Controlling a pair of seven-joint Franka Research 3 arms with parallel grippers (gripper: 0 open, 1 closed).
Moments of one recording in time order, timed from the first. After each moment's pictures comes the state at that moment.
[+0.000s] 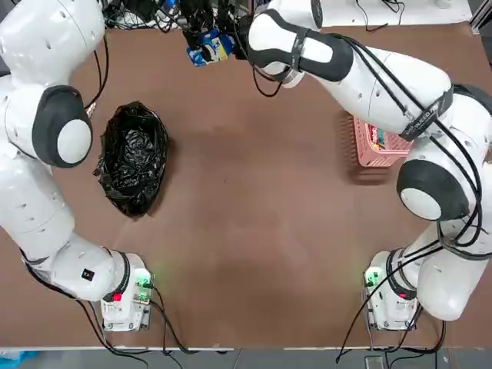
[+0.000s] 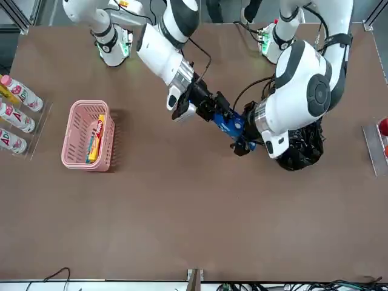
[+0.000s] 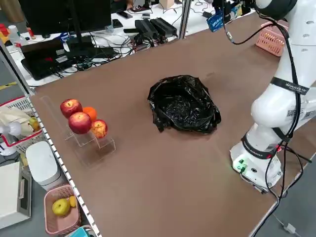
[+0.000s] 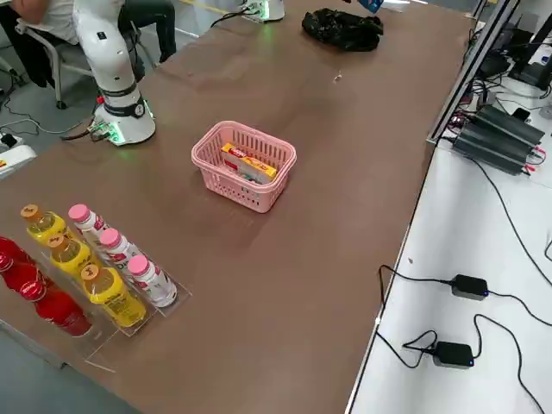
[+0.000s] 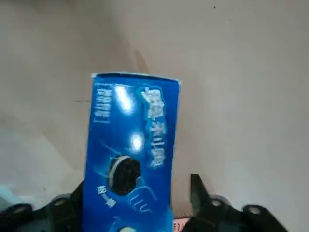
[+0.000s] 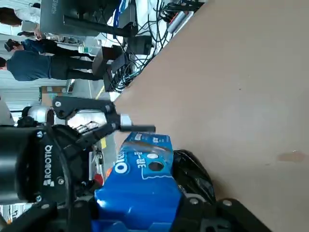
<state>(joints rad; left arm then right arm) -0.36 0.37 -0.09 -1.41 -0.39 1.75 -1.59 1.00 0.40 -0.16 -1.61 1.08 2.83 0.36</state>
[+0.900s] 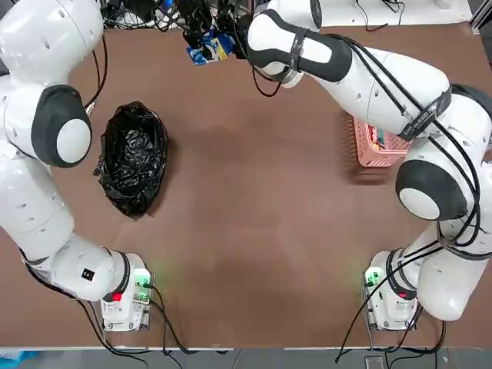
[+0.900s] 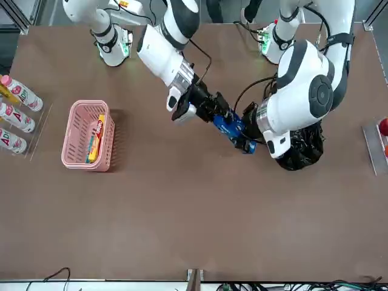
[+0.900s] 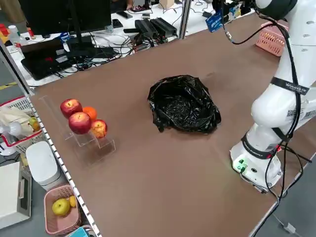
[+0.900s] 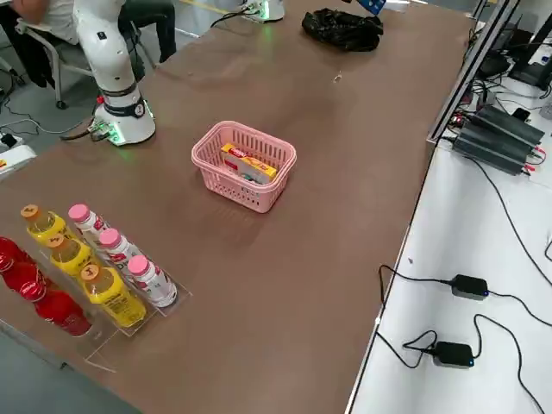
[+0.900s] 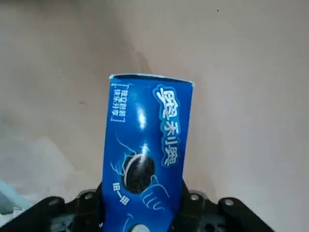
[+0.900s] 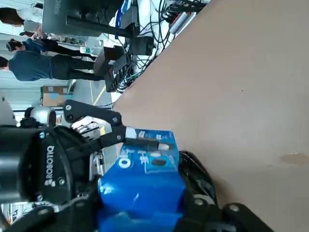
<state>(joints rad) -0.35 0.37 -0.08 -1.41 -0.38 1.74 -1.58 1.00 0.40 -0.16 -1.59 1.08 2.83 0.36</state>
